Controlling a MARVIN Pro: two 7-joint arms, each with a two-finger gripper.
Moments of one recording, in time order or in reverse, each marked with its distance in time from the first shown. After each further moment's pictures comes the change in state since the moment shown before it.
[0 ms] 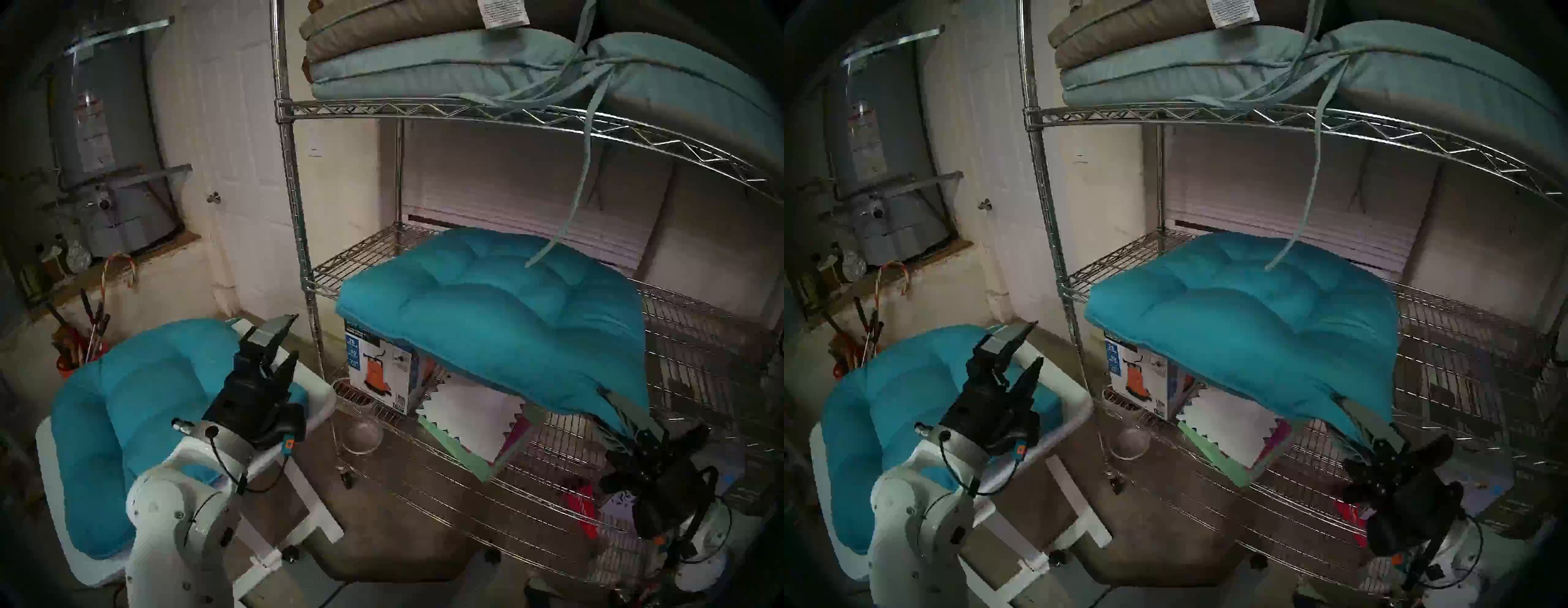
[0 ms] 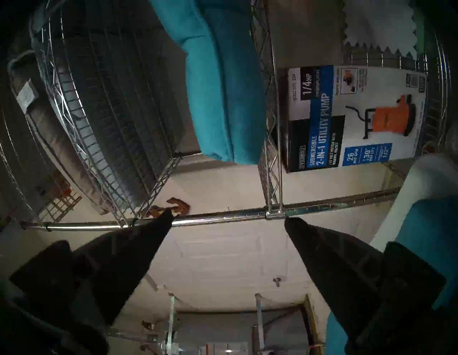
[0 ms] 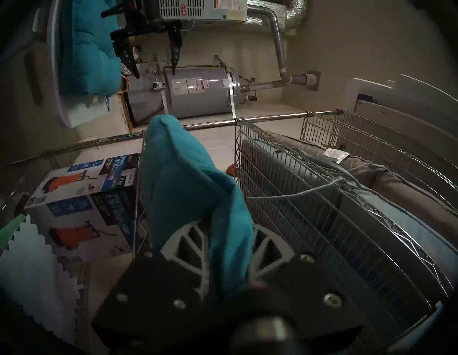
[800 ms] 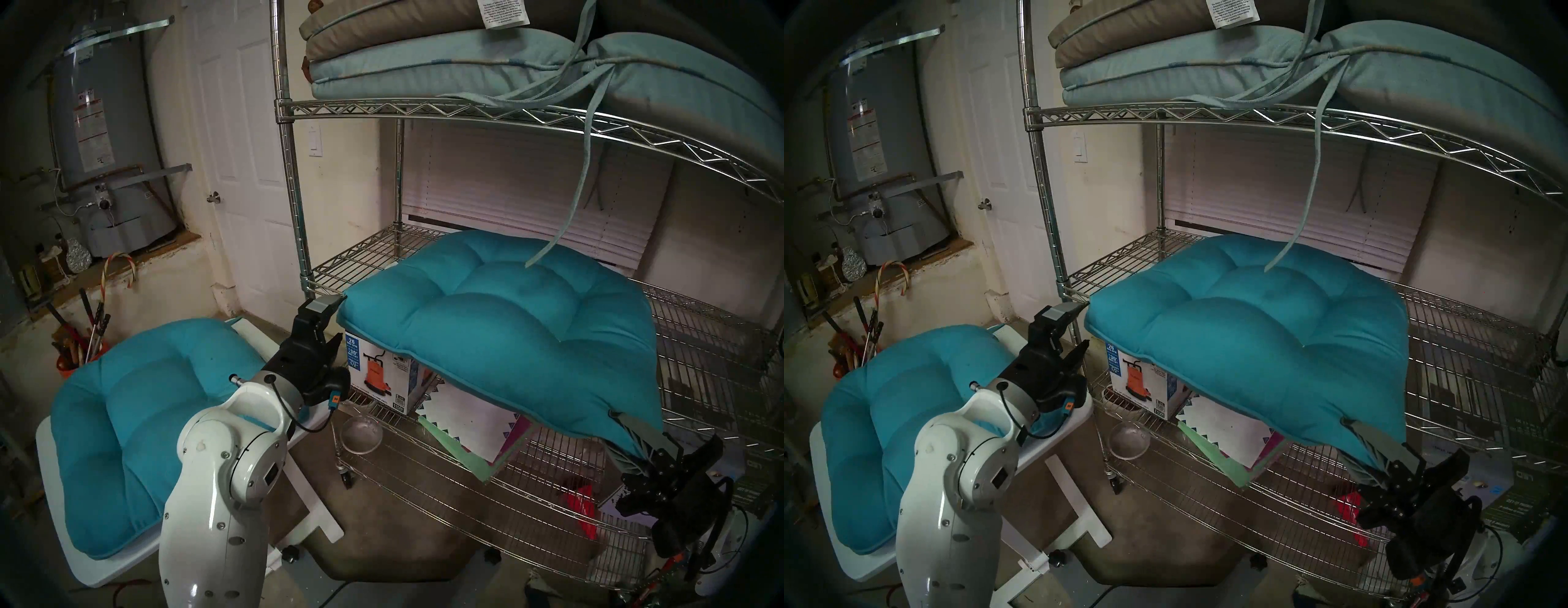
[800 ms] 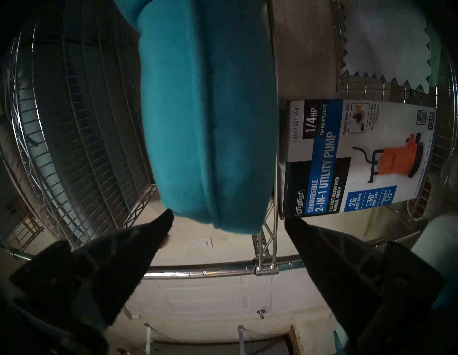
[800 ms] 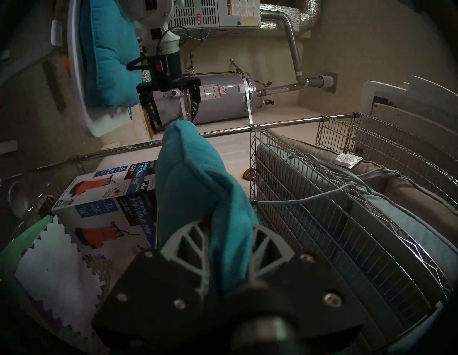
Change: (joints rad) left arm -0.260 0.084 0.169 0.143 -0.056 0.084 -0.236; right arm 0.000 -0.268 0.124 -0.039 -0.046 -0.279 0.181
